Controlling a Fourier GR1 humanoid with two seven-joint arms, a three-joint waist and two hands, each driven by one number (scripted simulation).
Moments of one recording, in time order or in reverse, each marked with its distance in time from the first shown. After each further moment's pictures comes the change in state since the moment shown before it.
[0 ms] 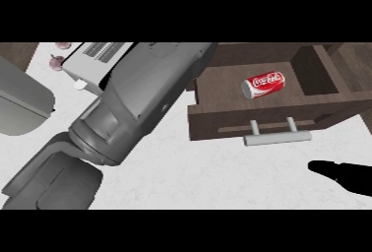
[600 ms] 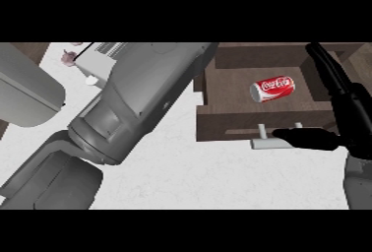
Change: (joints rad) left arm -0.029 0.000 -0.004 0.031 0.018 0.001 -0.031; right arm -0.147 -0.036 0.201 0.316 0.392 -0.082 -0.135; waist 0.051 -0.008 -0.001
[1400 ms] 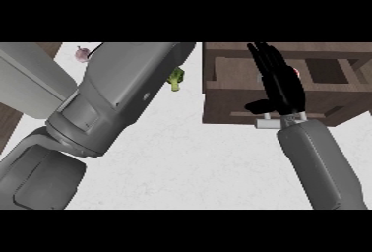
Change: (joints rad) left arm 0.032 0.066 0.027 -0.036 -0.035 -0.045 0.034; right arm -0.283 0.107 0.092 0.672 0.353 -0.303 -0.121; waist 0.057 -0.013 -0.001
